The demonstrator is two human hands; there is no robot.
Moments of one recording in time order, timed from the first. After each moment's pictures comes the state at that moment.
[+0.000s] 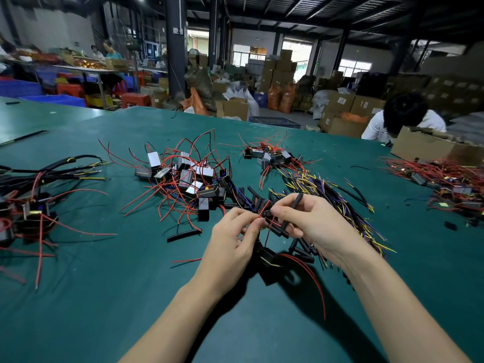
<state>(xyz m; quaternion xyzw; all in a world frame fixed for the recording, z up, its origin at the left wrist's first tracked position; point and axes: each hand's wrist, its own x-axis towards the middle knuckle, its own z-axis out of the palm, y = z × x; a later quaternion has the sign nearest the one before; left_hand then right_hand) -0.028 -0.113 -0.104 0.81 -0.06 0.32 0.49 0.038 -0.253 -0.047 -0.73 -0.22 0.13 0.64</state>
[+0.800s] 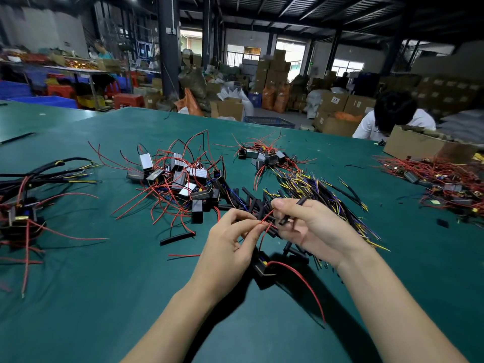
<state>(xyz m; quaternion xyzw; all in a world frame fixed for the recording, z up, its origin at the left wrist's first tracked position) -0.028 -0.118 -0.104 0.81 -0.07 0.35 0.46 0.039 -0.257 -0.044 -0.61 -0.15 0.26 0.74</state>
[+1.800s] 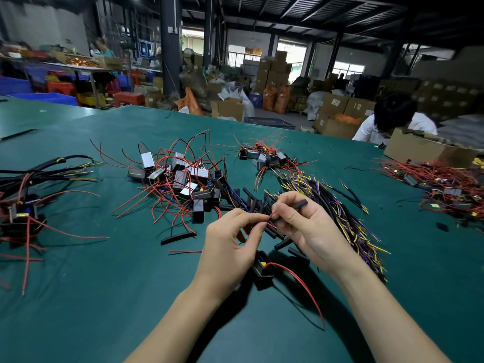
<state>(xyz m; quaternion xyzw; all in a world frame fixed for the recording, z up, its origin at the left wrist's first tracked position) -0.031 -0.120 -0.097 0.78 -0.08 0.42 0.45 0.044 -0.254 -0.068 -0.57 -0.27 0.14 0.76</state>
